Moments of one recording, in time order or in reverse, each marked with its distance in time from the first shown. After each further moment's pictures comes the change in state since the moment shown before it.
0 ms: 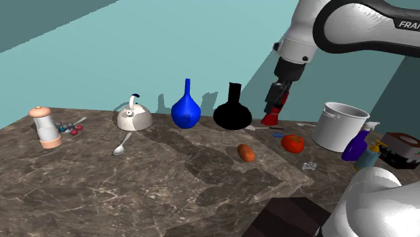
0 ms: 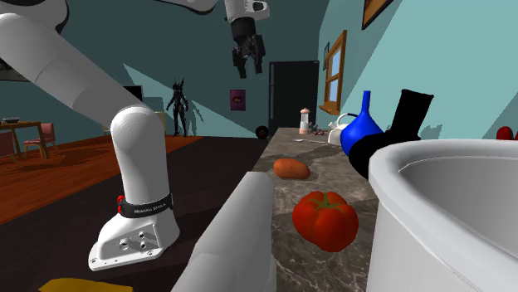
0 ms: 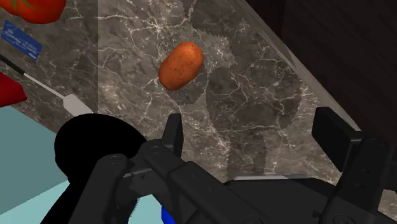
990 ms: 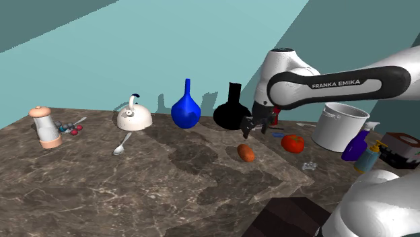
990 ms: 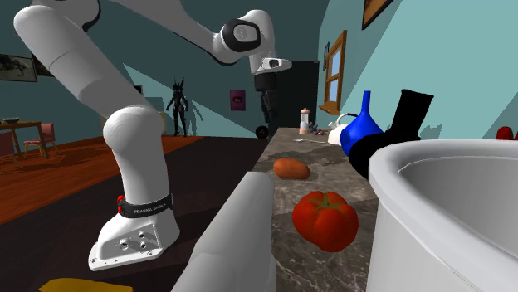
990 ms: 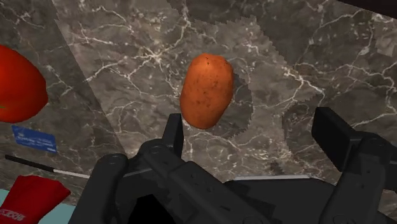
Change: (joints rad) arm -0.164 0.172 0.069 -0.279 0.001 0.421 0.397
